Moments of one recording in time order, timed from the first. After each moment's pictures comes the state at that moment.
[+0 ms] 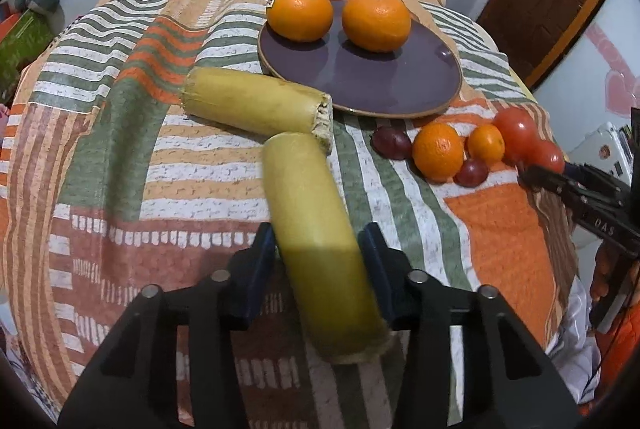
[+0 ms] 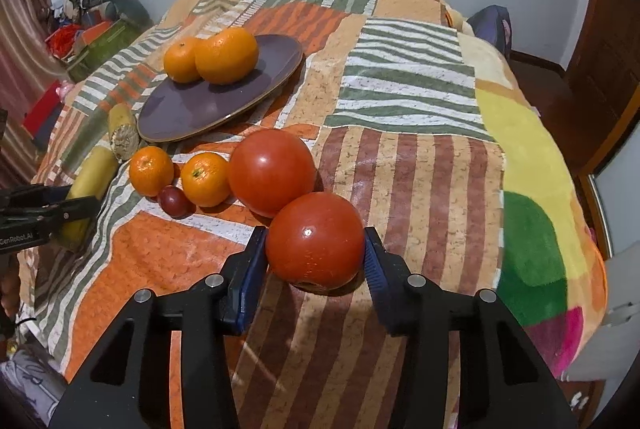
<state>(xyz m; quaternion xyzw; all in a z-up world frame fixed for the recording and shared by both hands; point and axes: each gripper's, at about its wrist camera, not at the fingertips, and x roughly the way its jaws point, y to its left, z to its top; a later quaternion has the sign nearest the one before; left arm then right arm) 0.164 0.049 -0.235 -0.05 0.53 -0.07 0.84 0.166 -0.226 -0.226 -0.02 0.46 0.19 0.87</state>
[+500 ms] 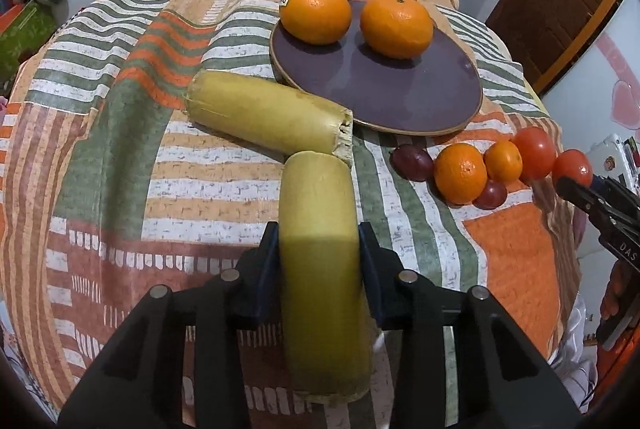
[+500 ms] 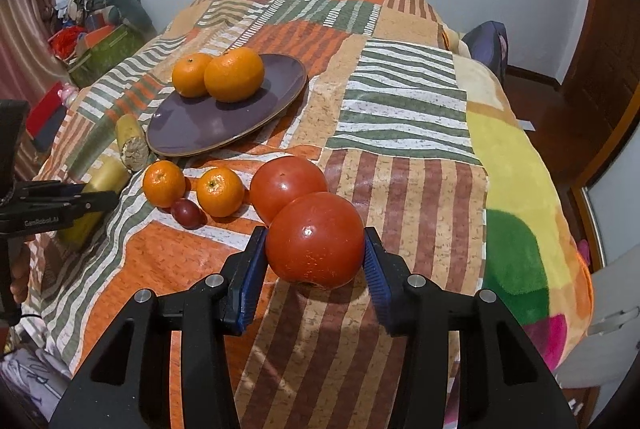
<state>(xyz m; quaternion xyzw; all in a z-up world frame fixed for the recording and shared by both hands) 0.182 0.053 -0.242 -0.06 0.53 -0.06 0.84 0.164 -0.223 -0.210 -0.03 0.44 0.19 0.88</state>
